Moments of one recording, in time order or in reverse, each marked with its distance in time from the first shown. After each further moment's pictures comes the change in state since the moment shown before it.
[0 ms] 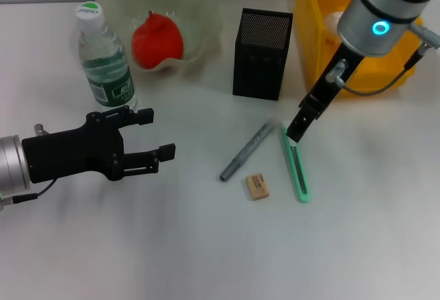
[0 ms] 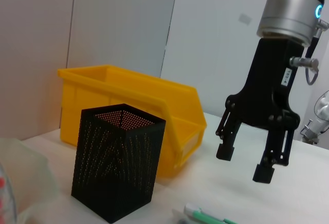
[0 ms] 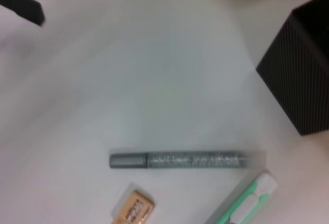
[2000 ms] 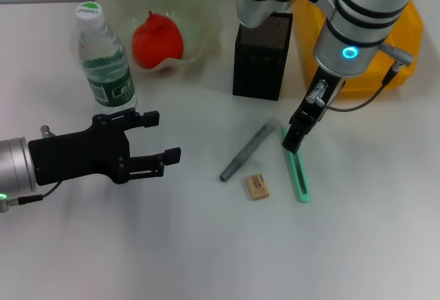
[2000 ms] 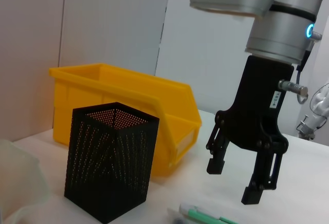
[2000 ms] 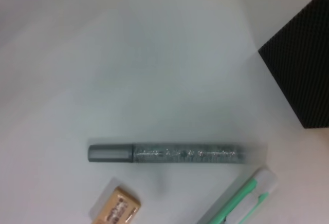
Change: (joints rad) left arm -0.002 -0.010 0.012 0.000 0.002 -0.008 0.017; right arm 0.031 0.011 -0.219 0.081 0.031 0.108 0.112
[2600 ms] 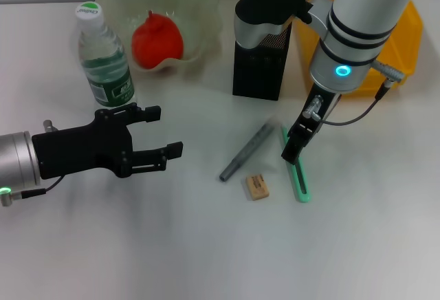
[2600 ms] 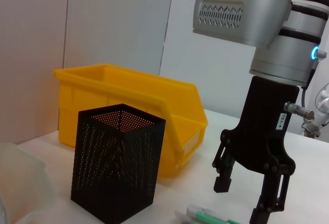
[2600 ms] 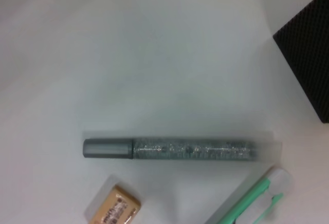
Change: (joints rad) left arm -0.015 -0.003 0.000 0.000 0.000 -0.022 0.000; right arm 0.011 0.000 -0.073 0.106 0.051 0.094 -0.006
